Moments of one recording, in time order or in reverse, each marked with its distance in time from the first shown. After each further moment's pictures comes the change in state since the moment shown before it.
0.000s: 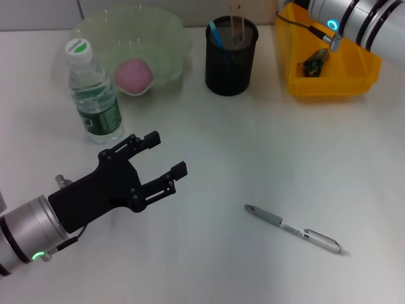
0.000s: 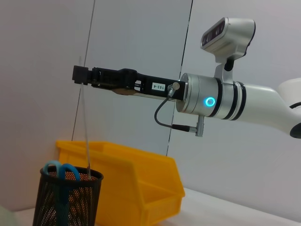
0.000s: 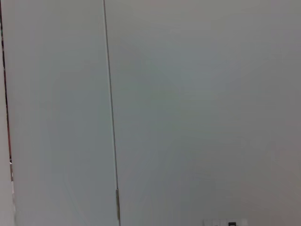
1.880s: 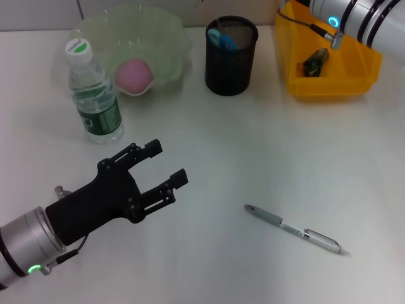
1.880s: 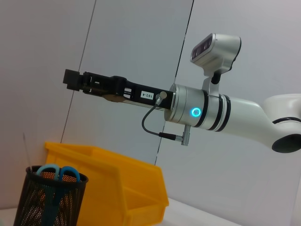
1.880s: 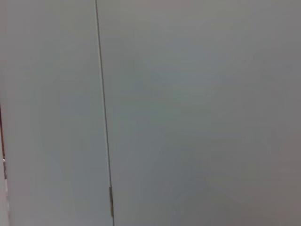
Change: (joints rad) left arm 0.025 0.003 0.008 -0.024 0.000 0.056 -0.034; right arm -0.001 -0.003 -0.012 -0.018 -0.008 0.028 0.035
